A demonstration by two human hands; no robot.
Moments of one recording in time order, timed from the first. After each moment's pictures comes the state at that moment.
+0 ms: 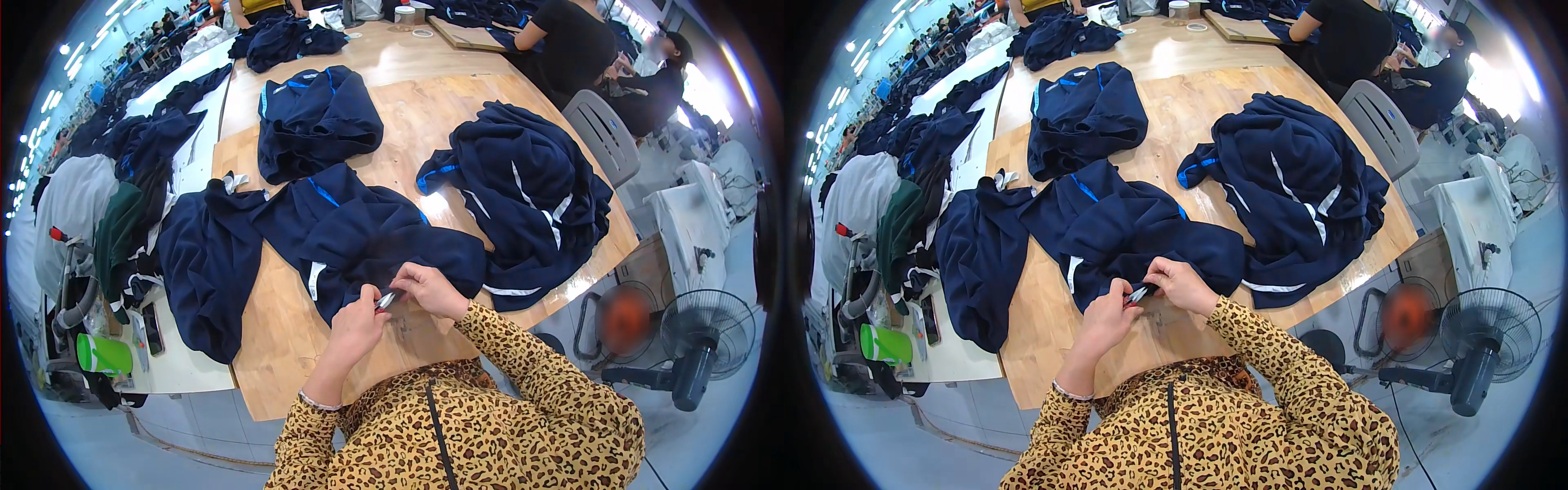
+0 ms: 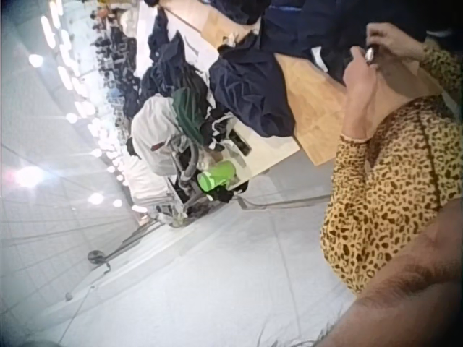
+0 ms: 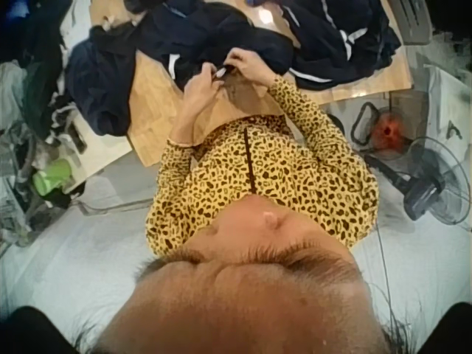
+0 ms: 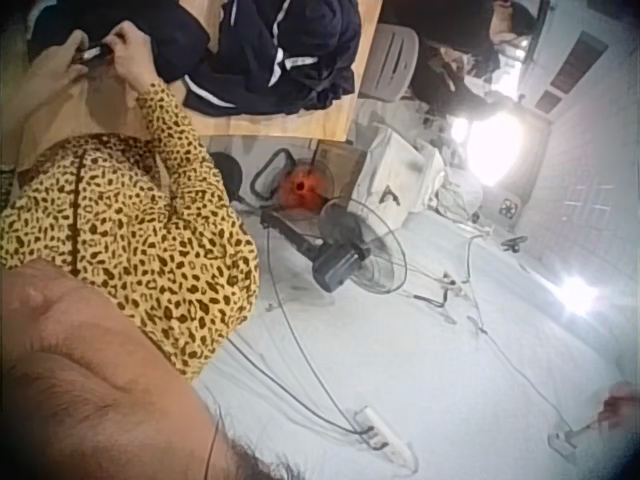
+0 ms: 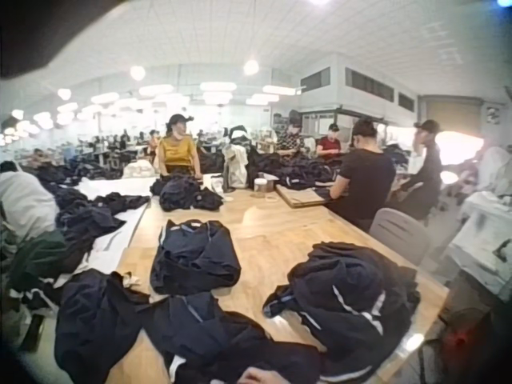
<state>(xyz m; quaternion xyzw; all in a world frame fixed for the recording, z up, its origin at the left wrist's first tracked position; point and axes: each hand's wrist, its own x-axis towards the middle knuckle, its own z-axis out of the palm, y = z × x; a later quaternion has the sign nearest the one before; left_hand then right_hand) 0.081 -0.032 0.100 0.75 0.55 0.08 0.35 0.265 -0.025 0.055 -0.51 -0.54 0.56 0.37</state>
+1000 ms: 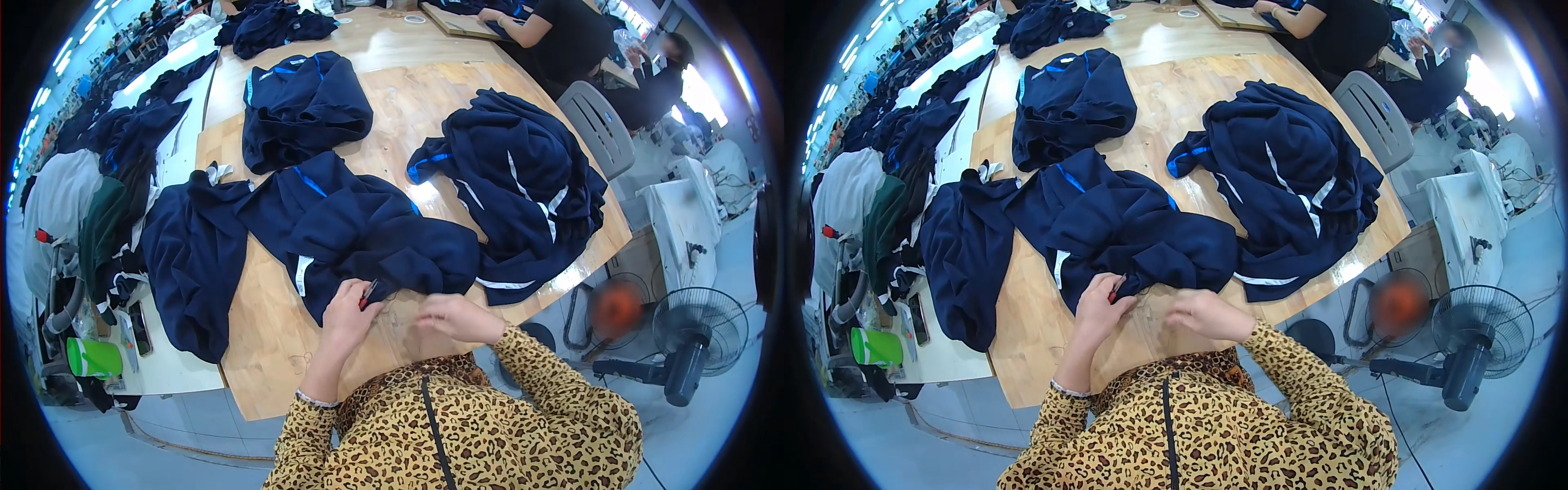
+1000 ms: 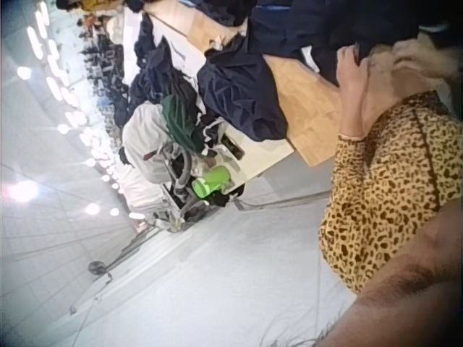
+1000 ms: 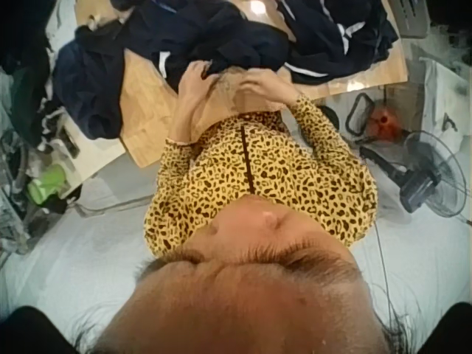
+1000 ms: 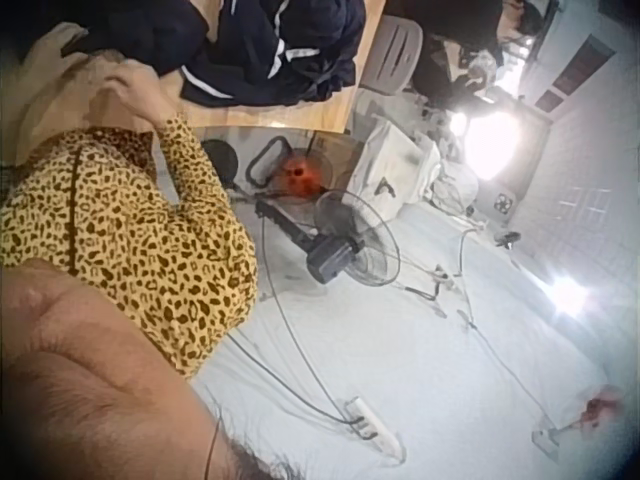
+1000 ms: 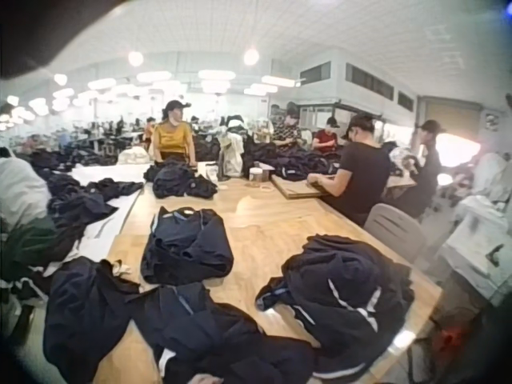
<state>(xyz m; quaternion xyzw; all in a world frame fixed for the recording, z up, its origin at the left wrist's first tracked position) 0.076 -0.029 0.060 0.75 0.53 0.26 0.32 0.307 -0.083 0.077 -0.43 -0.79 0.37 0.24</state>
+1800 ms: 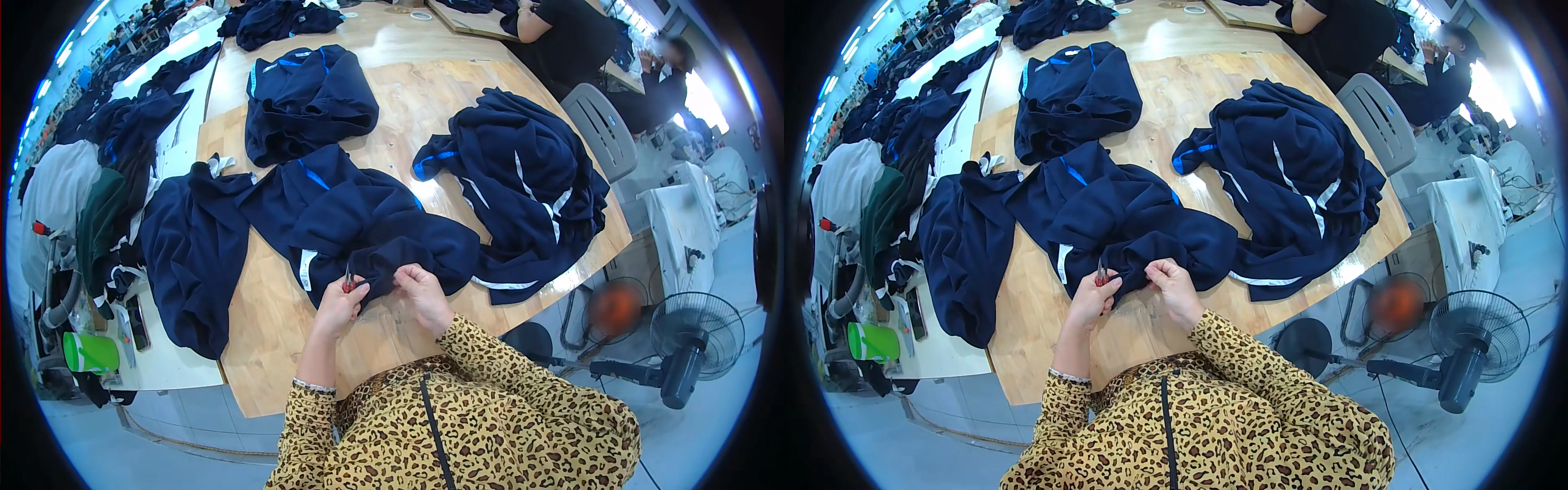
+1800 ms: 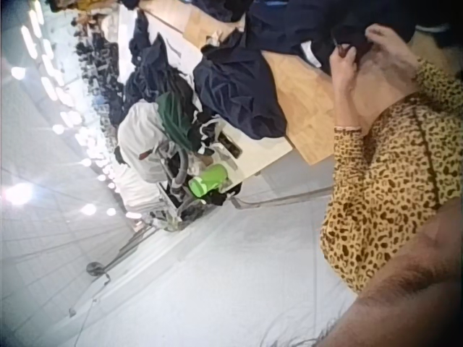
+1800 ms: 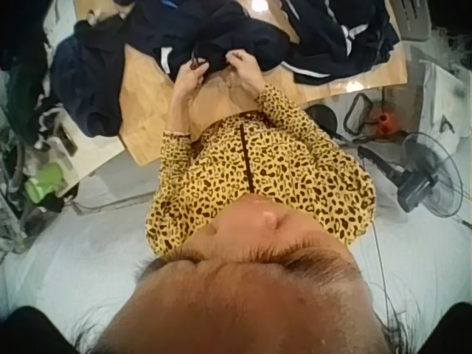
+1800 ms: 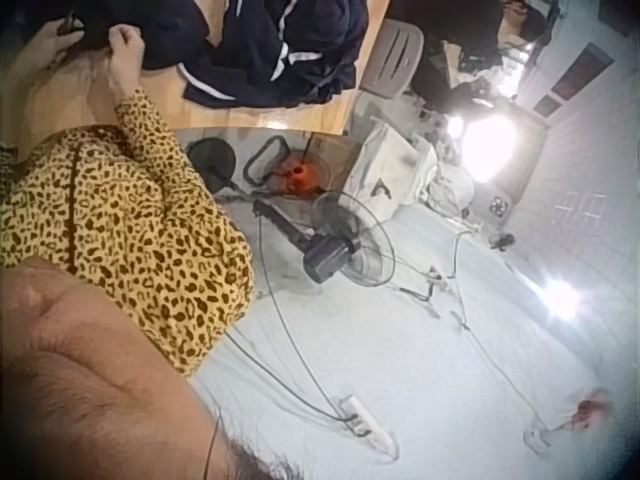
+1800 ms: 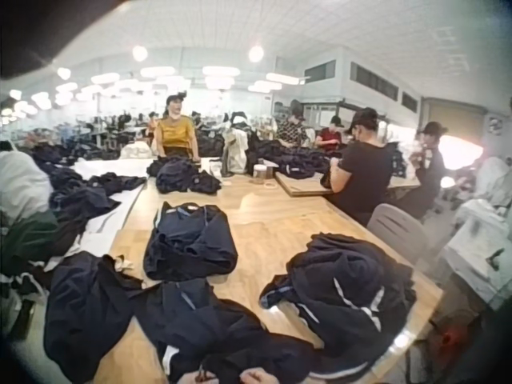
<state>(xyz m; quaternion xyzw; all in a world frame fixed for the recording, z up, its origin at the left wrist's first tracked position) 0.064 -0.006 0.037 0.37 0.51 0.28 0.73 0.240 -0.046 0.001 -0.51 -0.27 0.60 0.55</state>
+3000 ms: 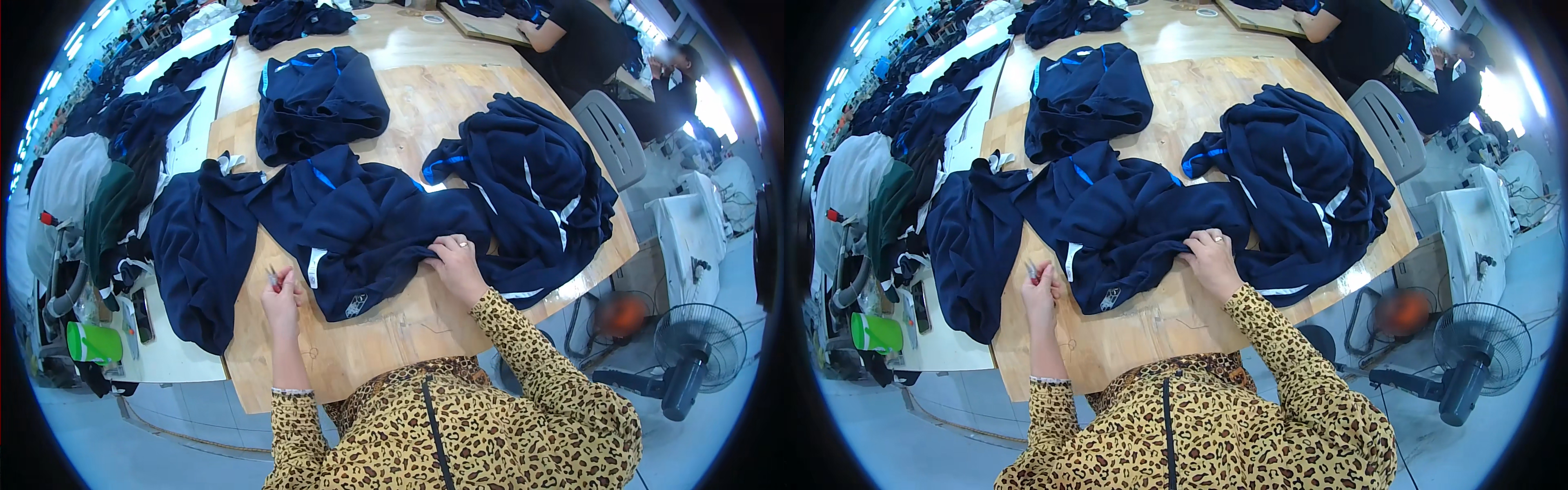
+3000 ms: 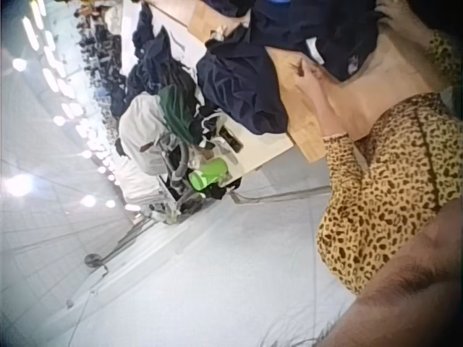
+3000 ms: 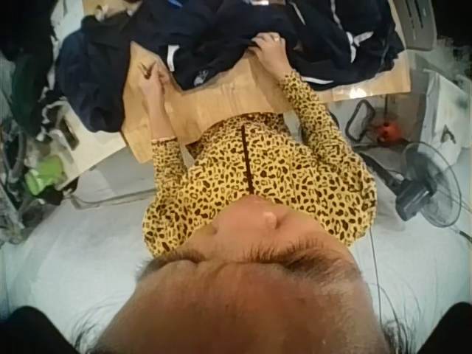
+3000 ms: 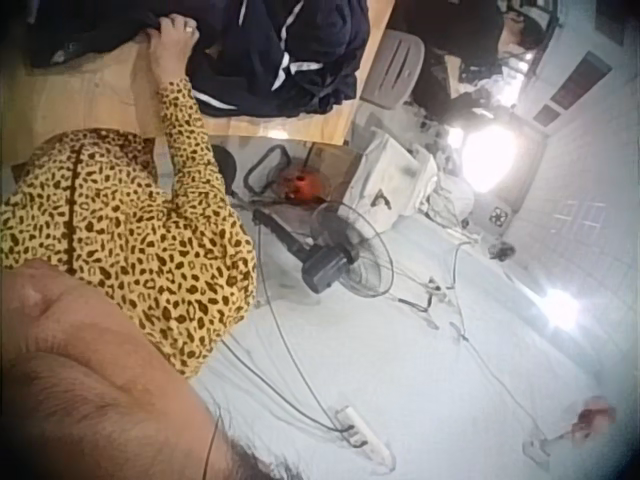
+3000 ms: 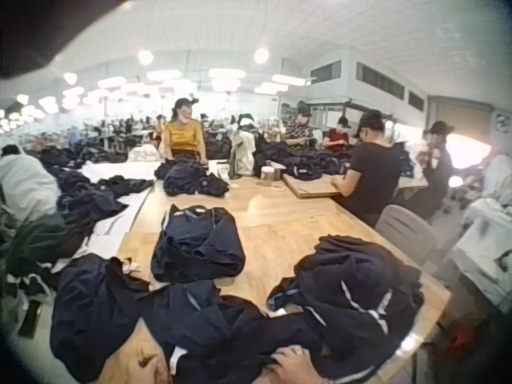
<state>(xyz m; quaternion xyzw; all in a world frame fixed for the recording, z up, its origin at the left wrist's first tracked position) -0.005 0.013 0.033 0.32 0.60 0.56 0.47 0.316 -0.015 0.025 -0.60 -0.75 0.02 0.28</state>
